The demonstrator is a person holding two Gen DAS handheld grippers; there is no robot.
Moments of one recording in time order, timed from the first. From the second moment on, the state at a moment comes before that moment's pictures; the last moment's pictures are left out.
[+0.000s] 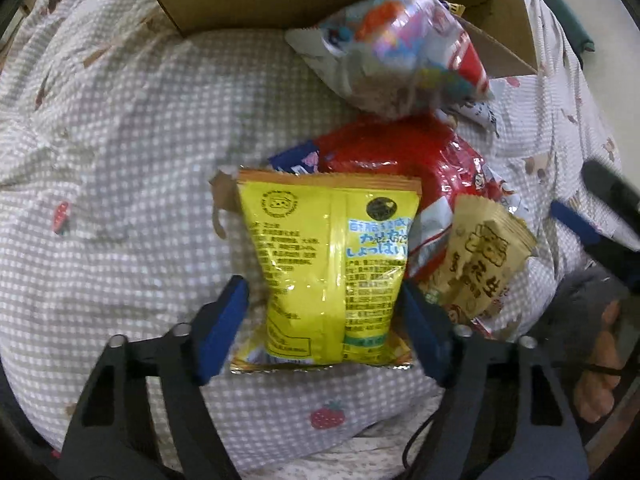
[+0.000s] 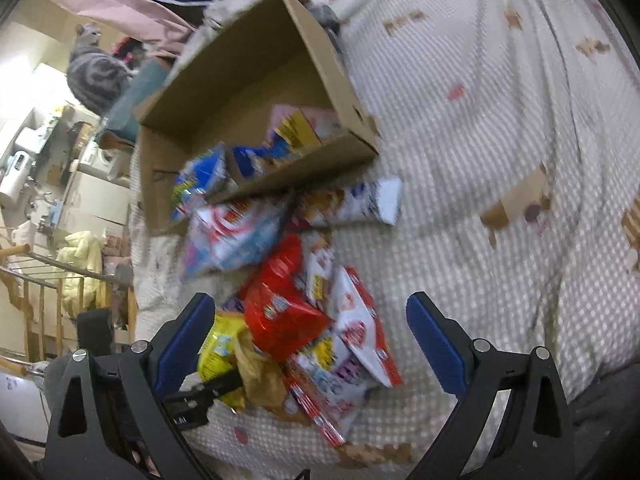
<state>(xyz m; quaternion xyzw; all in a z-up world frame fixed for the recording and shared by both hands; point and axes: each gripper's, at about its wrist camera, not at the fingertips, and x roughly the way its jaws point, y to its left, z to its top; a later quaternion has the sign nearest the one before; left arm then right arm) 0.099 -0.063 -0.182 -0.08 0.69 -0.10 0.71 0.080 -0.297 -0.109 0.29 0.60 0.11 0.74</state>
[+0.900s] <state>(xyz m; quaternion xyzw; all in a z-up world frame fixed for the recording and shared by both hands) 0.113 -0.033 -0.144 -0.05 0.63 -0.04 0.77 0.078 -0.294 -0.135 0.22 0.66 0.08 0.71</state>
